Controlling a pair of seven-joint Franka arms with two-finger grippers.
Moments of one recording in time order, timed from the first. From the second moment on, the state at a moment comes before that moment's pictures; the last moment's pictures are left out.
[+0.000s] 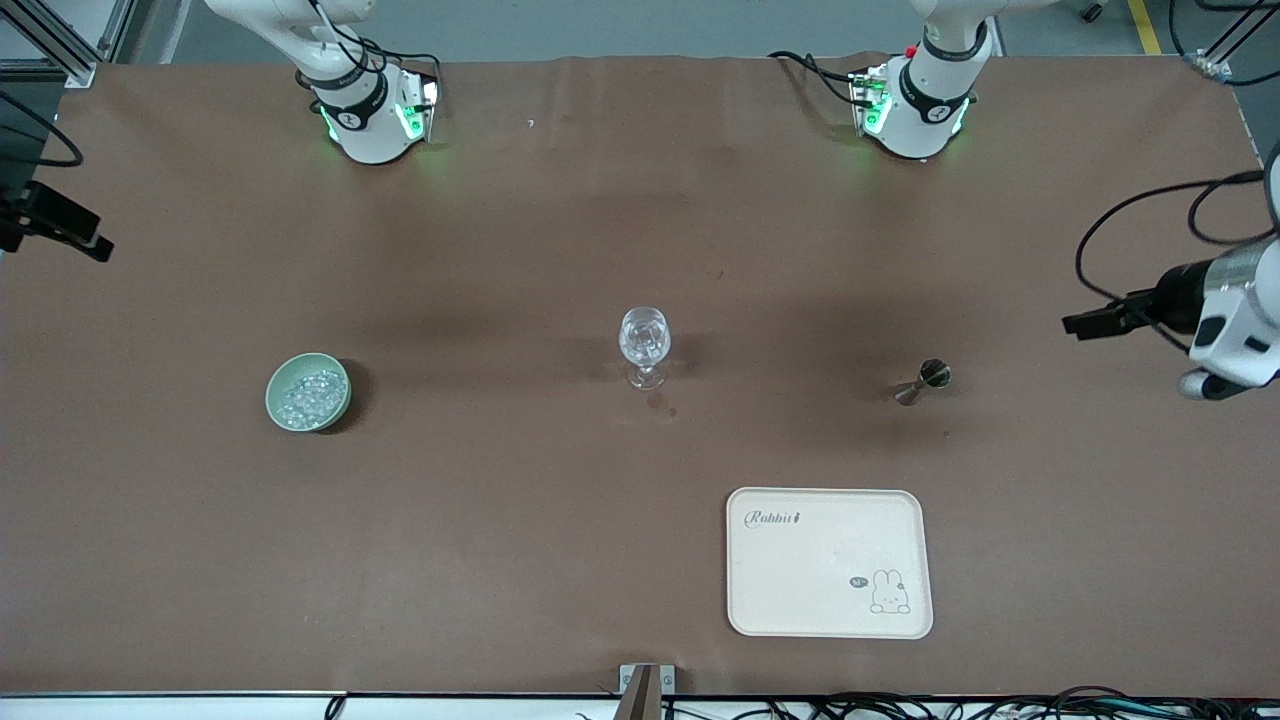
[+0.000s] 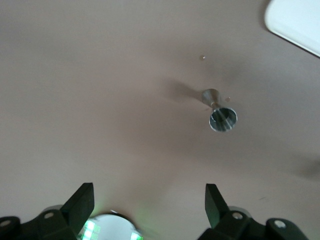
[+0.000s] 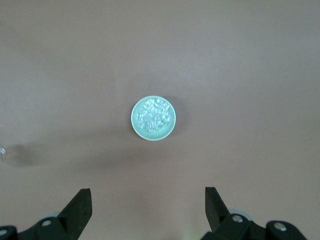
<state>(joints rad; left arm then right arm) 0.16 0.26 -0.07 -1.62 -0.09 1.53 -0.34 -0.04 0.00 -0.03 -1.50 0.00 1.47 0.05</state>
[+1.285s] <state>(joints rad) 0.28 0.85 -0.07 -1.52 -0.73 1.60 -0.63 -0.02 0.26 -0.03 -2.19 0.00 2.45 -0.27</state>
